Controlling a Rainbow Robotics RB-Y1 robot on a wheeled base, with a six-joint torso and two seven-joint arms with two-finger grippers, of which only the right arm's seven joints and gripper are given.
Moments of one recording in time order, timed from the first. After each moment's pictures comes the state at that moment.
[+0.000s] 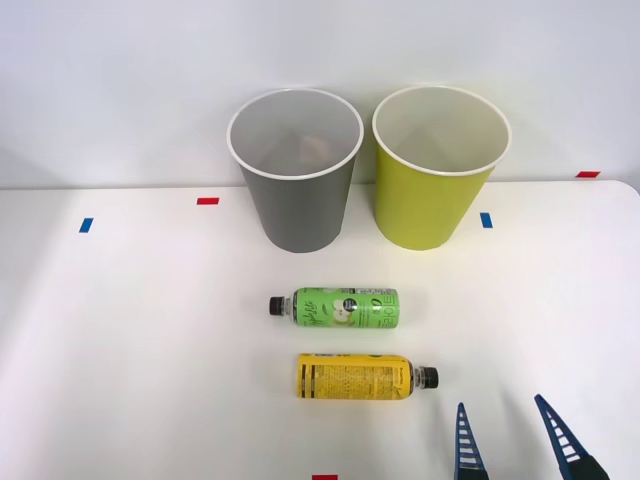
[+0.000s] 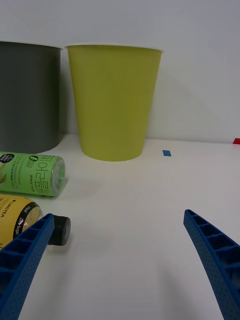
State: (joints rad) arm 0.79 -0.26 0.35 -1.77 -0.18 -0.74 1.75
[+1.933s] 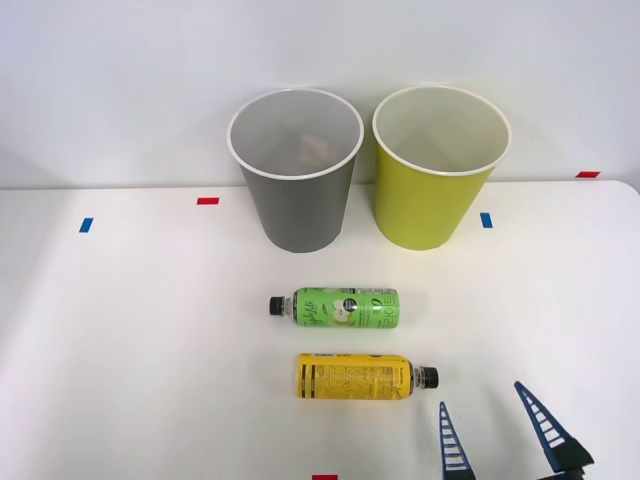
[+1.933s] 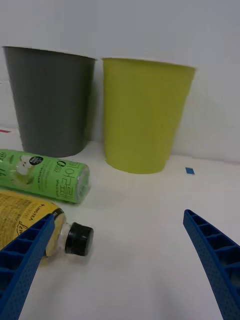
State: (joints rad) arm 0.75 -0.34 0.37 -1.78 -0.09 -0.75 1.76
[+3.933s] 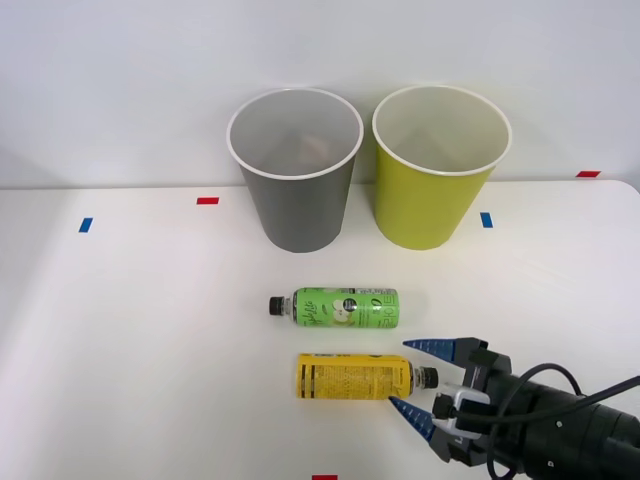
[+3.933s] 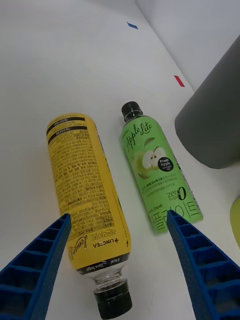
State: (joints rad) arm 0.08 -1.18 0.76 -2.30 -0.19 0.19 1.71
